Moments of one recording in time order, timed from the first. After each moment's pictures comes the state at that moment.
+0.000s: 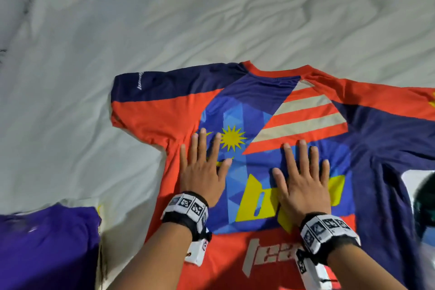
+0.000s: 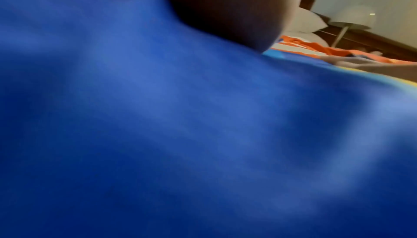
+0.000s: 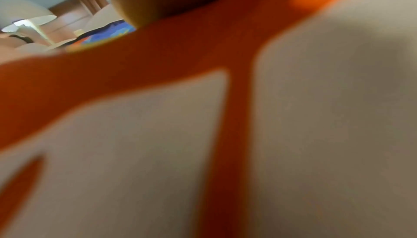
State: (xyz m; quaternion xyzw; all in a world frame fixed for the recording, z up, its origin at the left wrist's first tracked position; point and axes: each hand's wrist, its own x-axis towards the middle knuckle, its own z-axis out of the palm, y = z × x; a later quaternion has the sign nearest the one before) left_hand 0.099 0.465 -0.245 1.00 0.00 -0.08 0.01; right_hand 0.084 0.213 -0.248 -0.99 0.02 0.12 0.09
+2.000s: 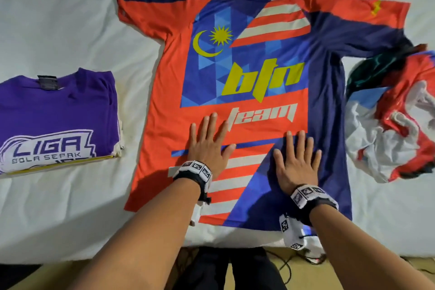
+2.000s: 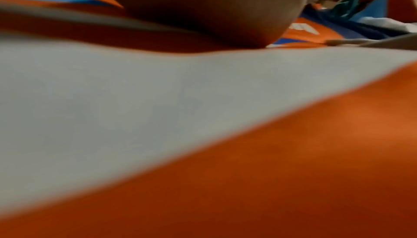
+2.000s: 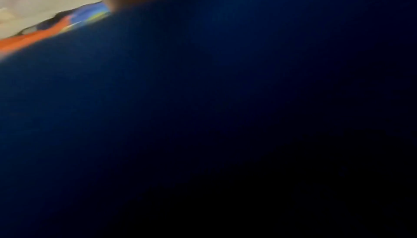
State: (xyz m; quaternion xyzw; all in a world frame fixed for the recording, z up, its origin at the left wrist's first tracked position) left_hand -0.165 0.410 -0.231 0.99 -0.05 -0.14 0.04; right_hand -0.187 0.155 -0.218 -0.96 0.10 0.23 0.09
